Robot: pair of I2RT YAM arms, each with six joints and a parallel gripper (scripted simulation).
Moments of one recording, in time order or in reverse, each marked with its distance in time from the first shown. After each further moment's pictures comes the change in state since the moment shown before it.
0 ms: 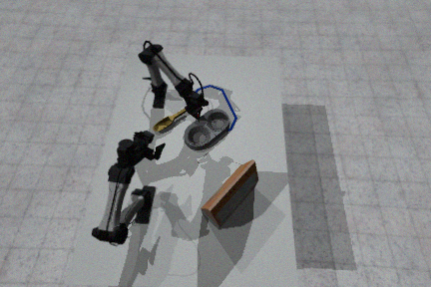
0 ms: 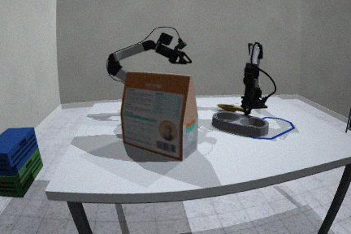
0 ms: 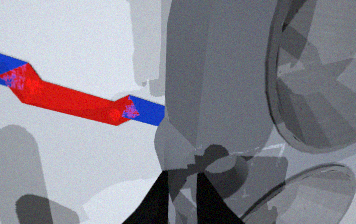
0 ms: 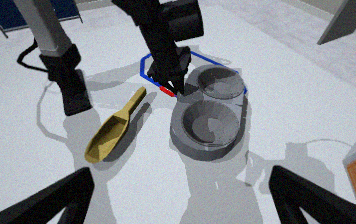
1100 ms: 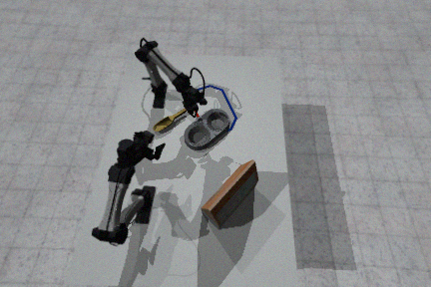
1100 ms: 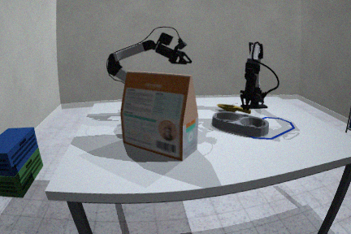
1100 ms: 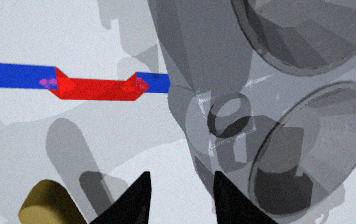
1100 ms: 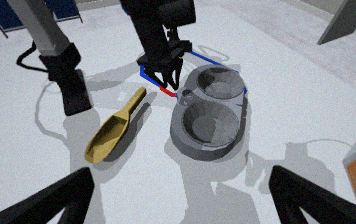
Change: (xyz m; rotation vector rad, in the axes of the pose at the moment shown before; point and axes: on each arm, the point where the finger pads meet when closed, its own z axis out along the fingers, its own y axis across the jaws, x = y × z) left arm 0.011 0.013 -0.031 -0.005 0.073 0.297; right arm 0.000 0.000 0.000 0.000 0.000 0.000
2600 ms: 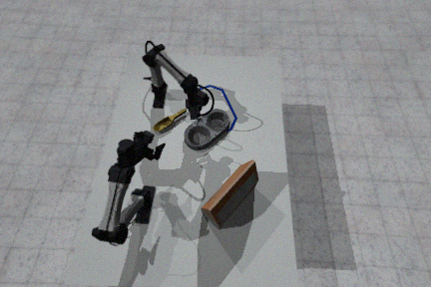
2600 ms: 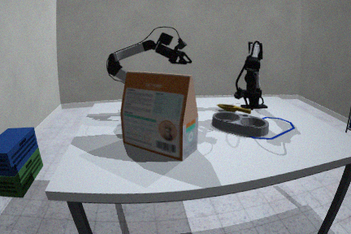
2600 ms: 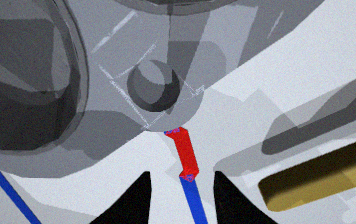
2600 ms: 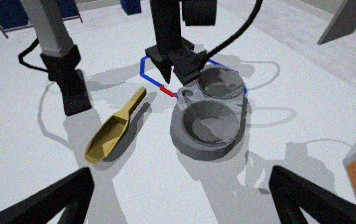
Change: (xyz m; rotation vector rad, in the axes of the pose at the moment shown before) left arm -0.024 0.005 -0.010 -0.175 0.240 1.958; right arm 0.000 0.000 0.000 0.000 0.000 0.000
